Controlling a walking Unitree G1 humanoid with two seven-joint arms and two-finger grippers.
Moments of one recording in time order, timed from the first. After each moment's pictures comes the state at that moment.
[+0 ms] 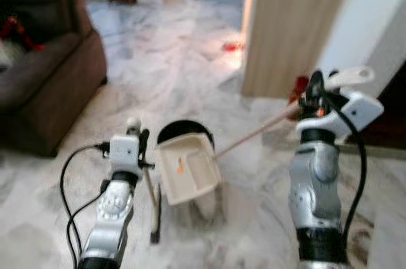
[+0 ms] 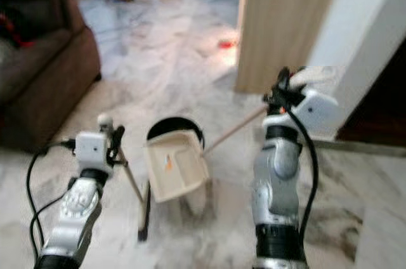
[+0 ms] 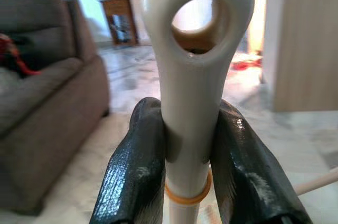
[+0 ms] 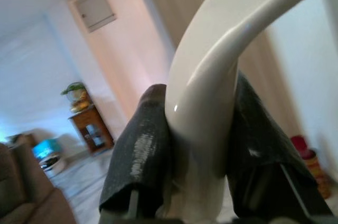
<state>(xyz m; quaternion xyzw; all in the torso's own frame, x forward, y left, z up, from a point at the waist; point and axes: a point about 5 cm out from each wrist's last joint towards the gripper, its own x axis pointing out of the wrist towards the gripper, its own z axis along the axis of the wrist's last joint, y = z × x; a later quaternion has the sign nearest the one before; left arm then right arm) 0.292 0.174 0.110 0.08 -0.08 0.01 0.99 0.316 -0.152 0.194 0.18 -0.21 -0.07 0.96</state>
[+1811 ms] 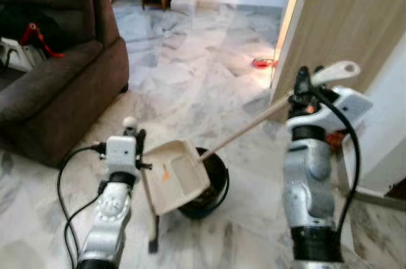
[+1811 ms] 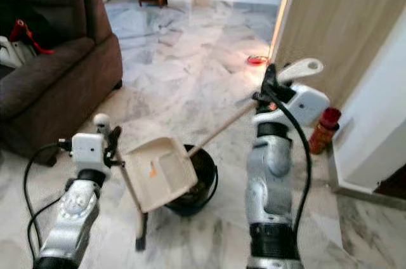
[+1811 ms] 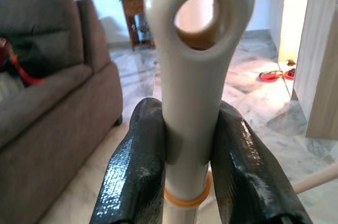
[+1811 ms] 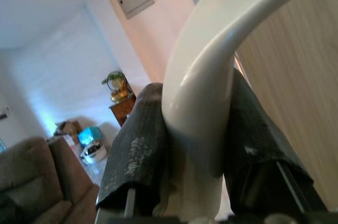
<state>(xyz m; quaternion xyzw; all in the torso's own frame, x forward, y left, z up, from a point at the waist) 0.291 0.176 0.109 0.08 -0.08 0.01 0.99 0.318 -0.139 0.200 0.21 -0.21 -0.03 0.95</state>
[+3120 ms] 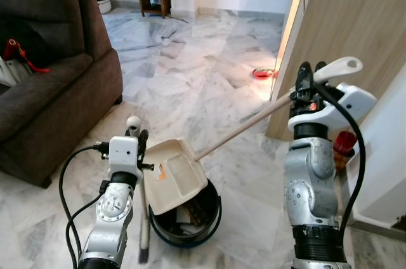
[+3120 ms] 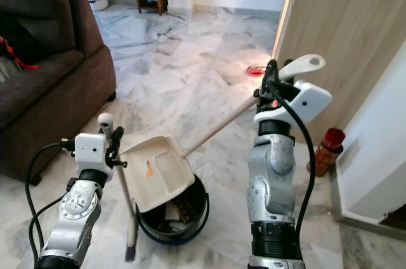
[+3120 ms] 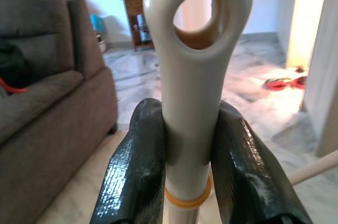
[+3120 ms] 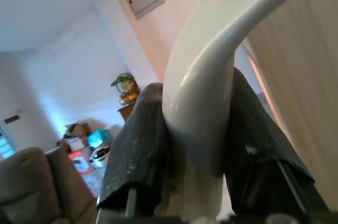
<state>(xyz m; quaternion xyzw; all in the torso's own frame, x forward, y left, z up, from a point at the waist) 0.290 0.176 0.107 0.07 -0.08 0.01 0.99 0.317 -0.138 0.204 0.21 -0.22 -0.02 0.95</state>
